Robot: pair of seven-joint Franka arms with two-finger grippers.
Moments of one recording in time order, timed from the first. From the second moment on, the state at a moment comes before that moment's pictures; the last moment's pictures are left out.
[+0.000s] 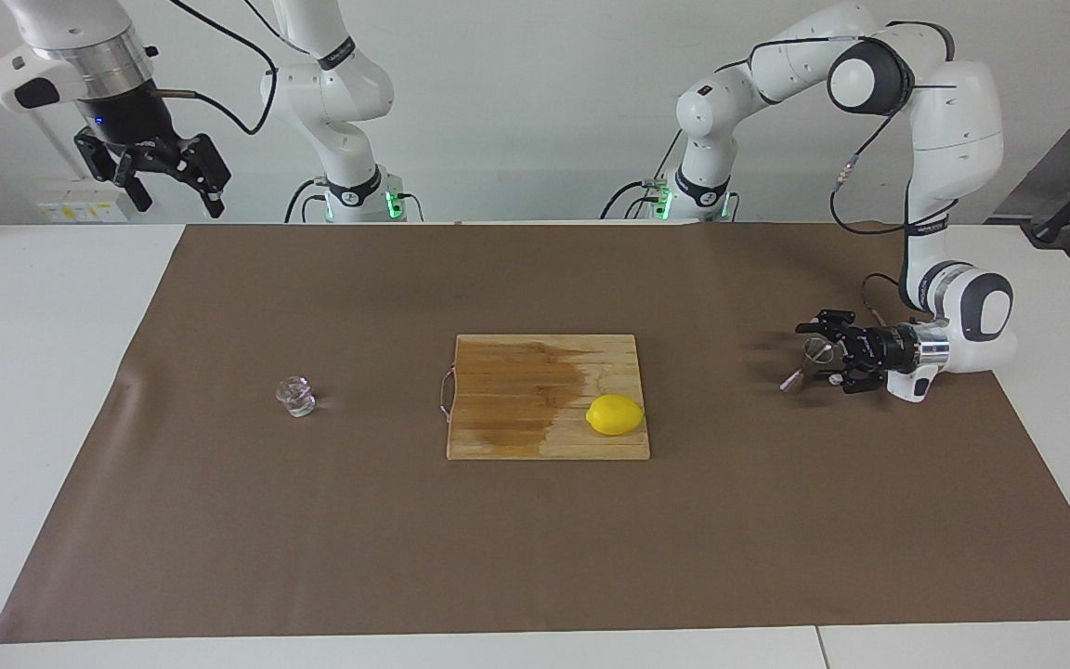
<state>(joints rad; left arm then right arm) 0.57 0.68 -0.11 -1.74 -1.12 1.27 -0.66 0.05 -0.15 -0.12 -1.65 -0.02 1.57 0.07</state>
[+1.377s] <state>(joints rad) 0.57 0.68 -0.11 -1.74 -1.12 1.28 -0.68 0.05 -0.15 -0.12 -1.65 -0.02 1.57 0.07</state>
